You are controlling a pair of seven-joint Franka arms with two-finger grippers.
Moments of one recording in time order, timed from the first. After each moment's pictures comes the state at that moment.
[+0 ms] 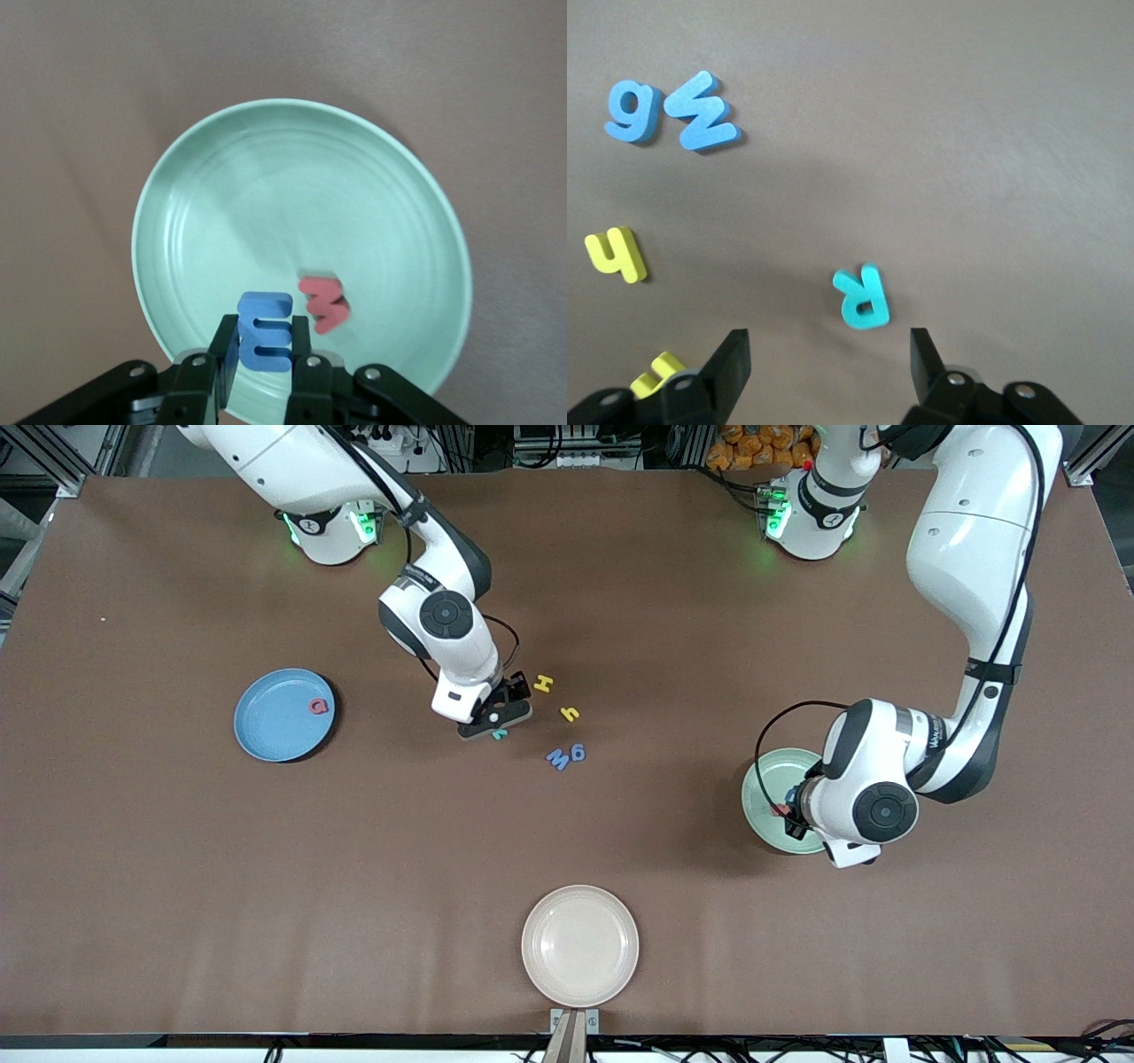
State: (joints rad) left arm -0.05 0.72 -0.23 -1.48 0.17 1.88 -1.43; right arm 0.28 0.50 0.41 -2.04 -0.25 2.51 0.43
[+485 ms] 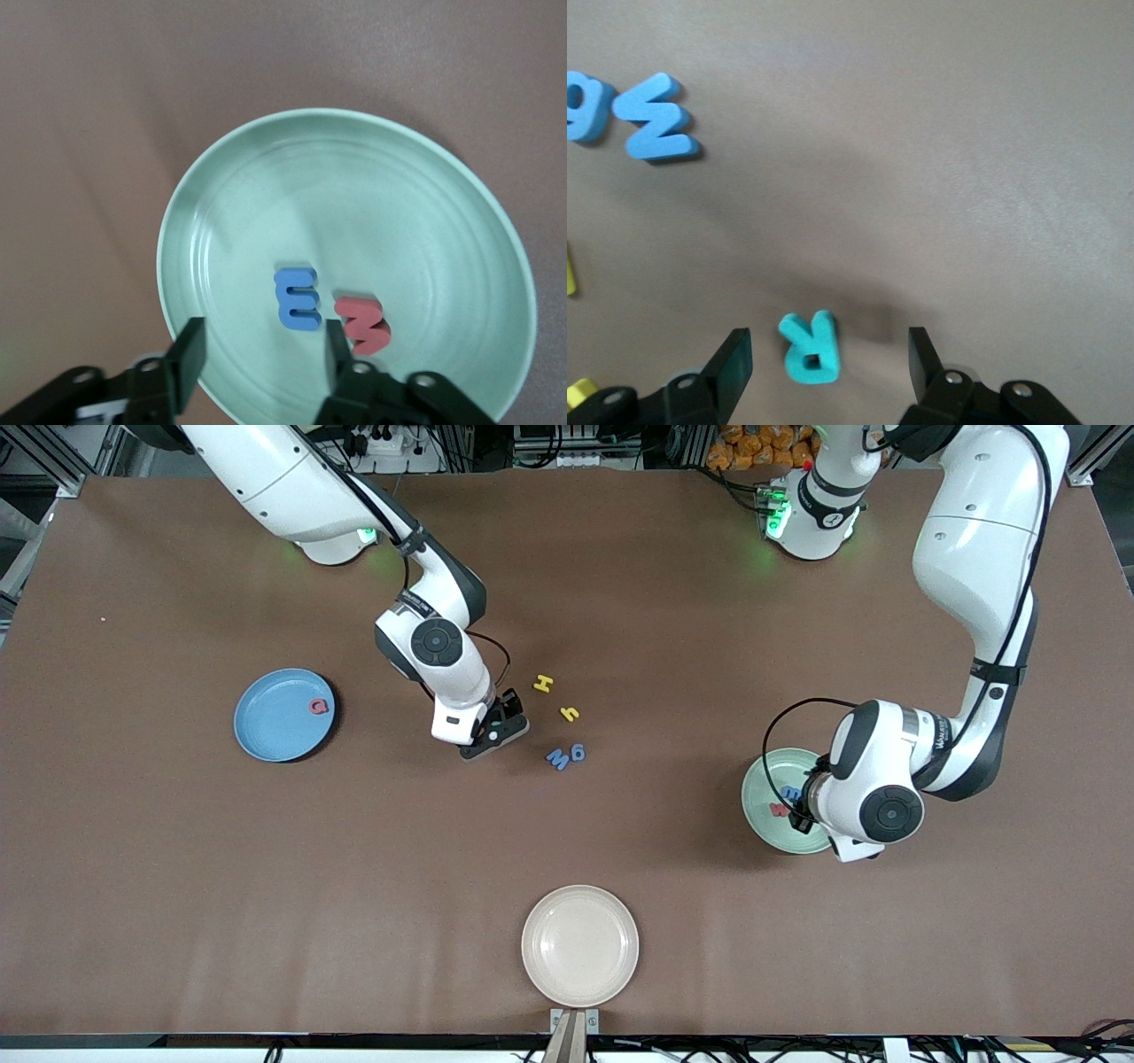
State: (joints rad) left arm -0.03 0.71 -0.23 -1.51 0.17 1.87 -1.41; right arm 0.28 0.56 0.36 -2.02 -0.26 2.58 0.27
